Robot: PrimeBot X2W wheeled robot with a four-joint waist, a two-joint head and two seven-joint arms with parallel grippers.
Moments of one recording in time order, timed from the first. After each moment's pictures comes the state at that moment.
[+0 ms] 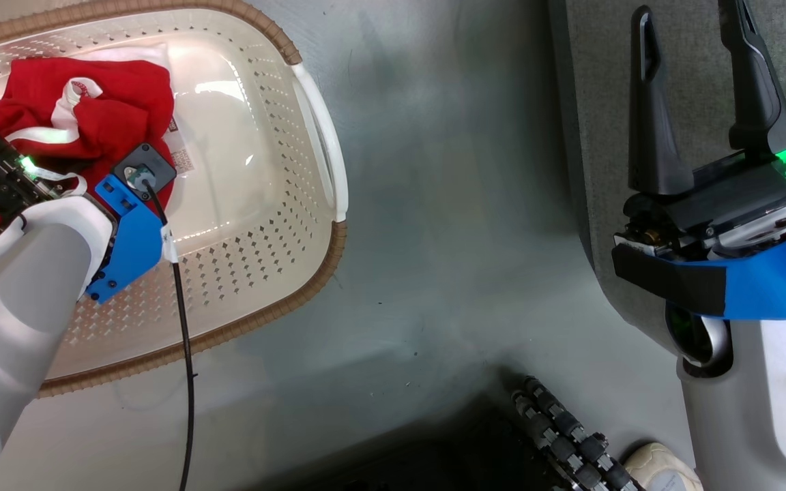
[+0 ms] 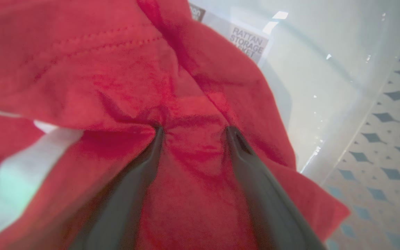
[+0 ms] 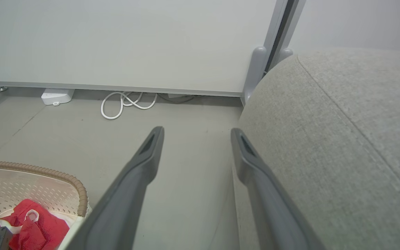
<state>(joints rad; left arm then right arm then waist) -1.10 0.45 -1.28 1.10 -0.41 -0.13 0.10 -0.53 -0.05 0.10 -0.12 0.11 0.13 -0.26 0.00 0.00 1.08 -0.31</state>
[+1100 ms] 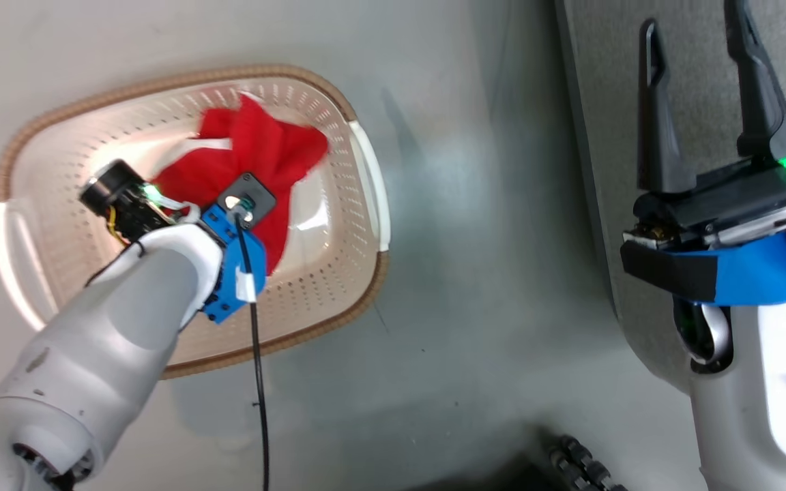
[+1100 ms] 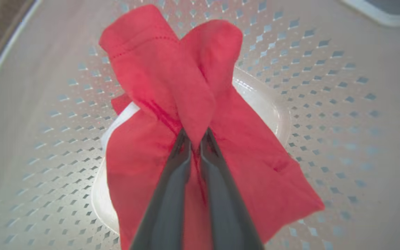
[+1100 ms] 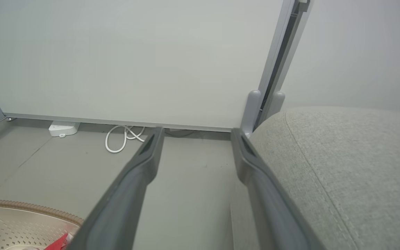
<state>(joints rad) -1.05 0.28 -1.28 1.10 -0.52 -0.13 -0.04 -0.53 -0.05 0.05 -0.06 0.05 0.13 -0.26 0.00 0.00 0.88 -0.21</state>
